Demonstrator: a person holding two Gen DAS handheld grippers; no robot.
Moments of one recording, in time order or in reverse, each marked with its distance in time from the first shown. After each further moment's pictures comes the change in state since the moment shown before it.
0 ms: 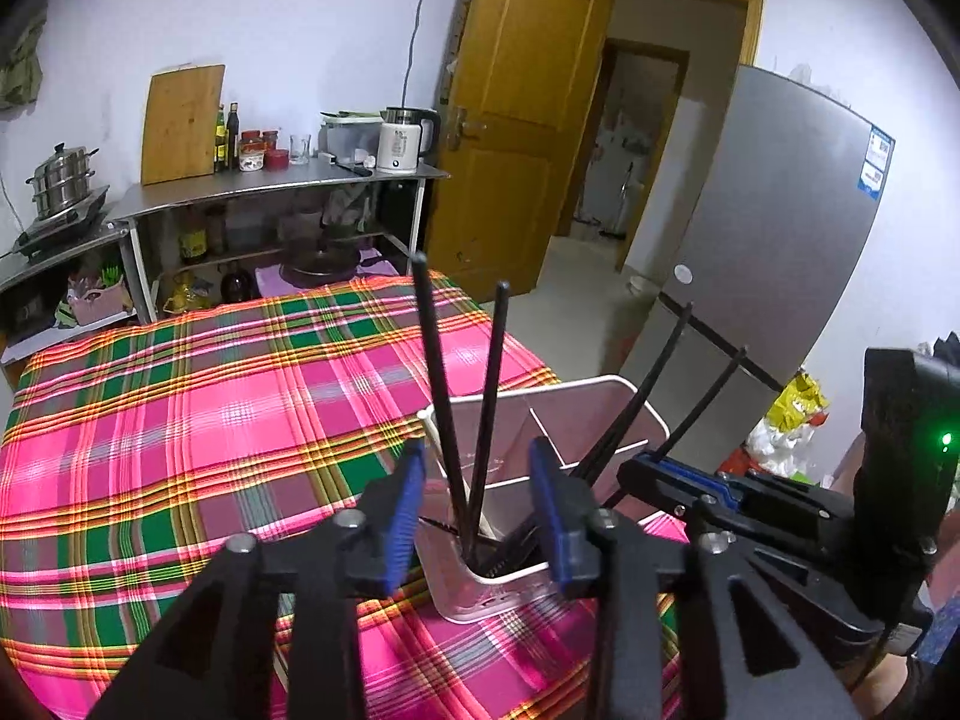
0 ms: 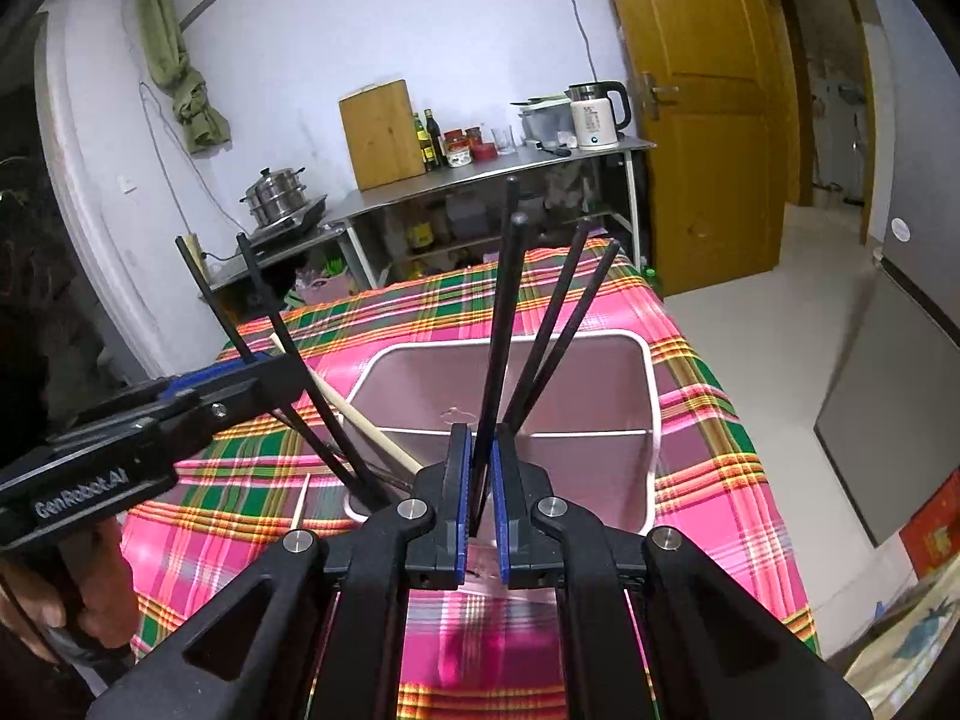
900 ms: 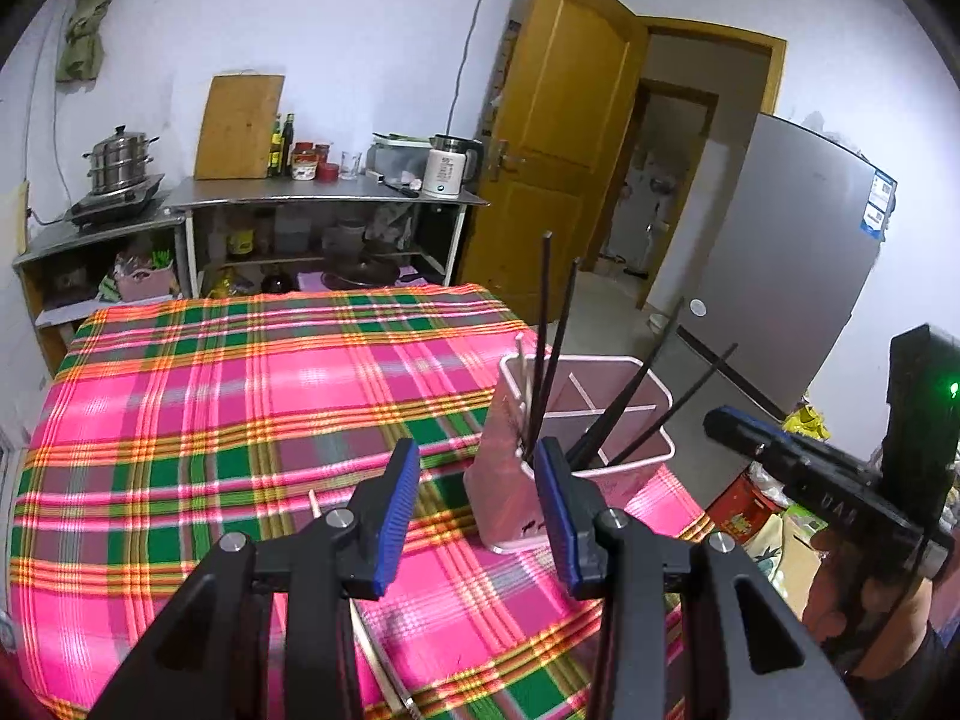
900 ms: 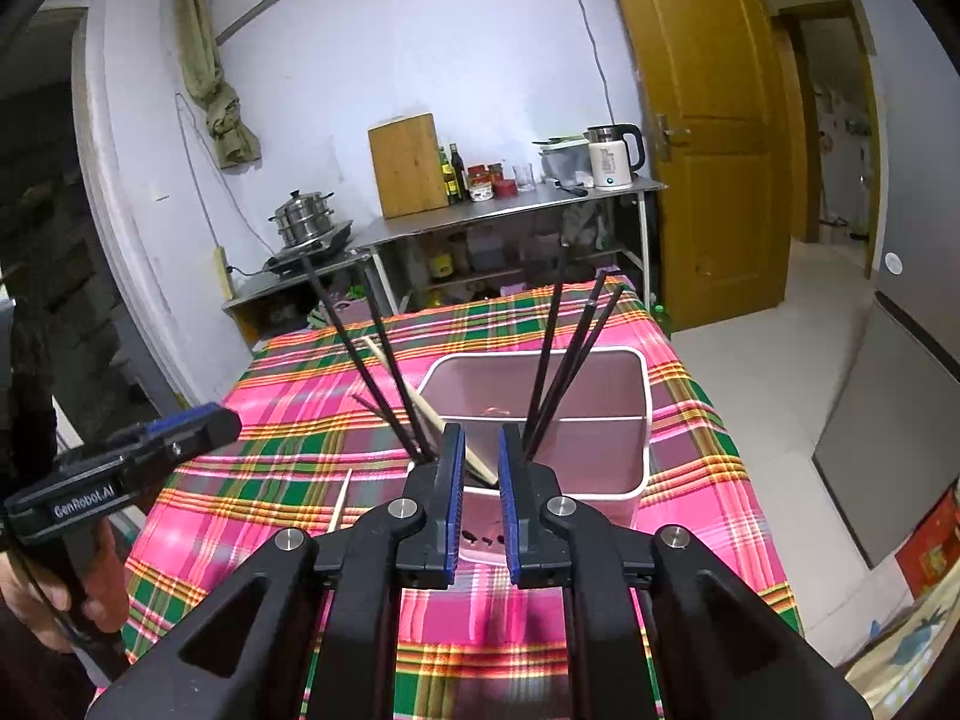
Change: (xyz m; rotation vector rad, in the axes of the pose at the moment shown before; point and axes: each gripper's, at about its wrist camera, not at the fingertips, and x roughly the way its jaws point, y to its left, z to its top) left arm -0.076 0.036 -0.051 -0.080 -0.071 0.054; right arm -0.059 0.022 -0.018 -0.042 -0.083 0.031
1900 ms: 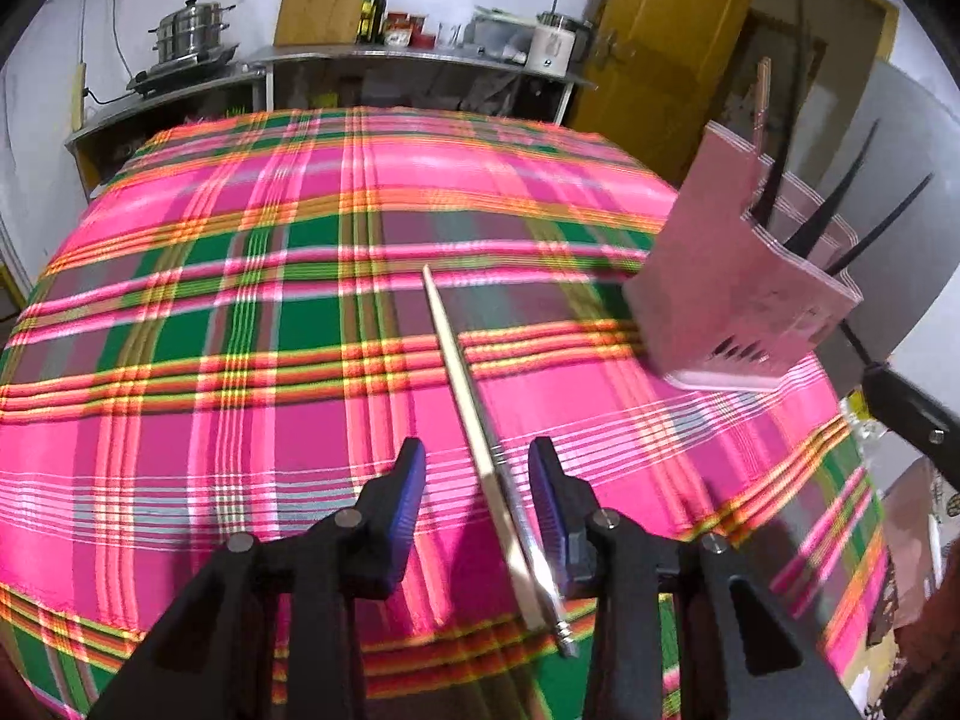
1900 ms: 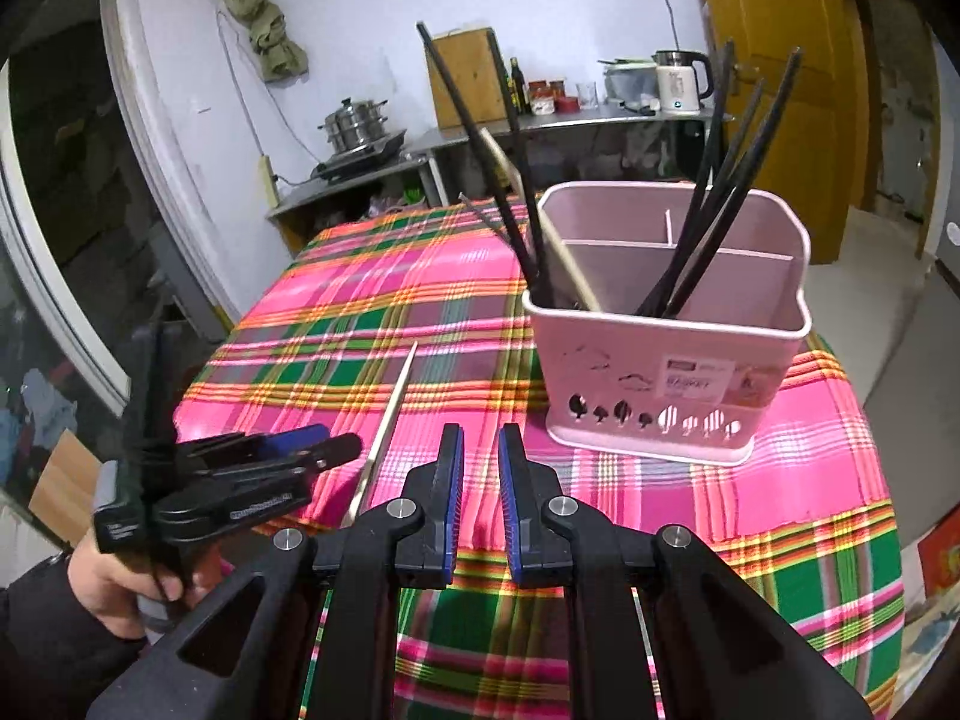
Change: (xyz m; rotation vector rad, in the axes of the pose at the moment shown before) left arm 0.078 0.070 -0.110 -0.118 0.265 0.185; right arm 0.050 0.043 -0.070 -0.068 0.197 0.108
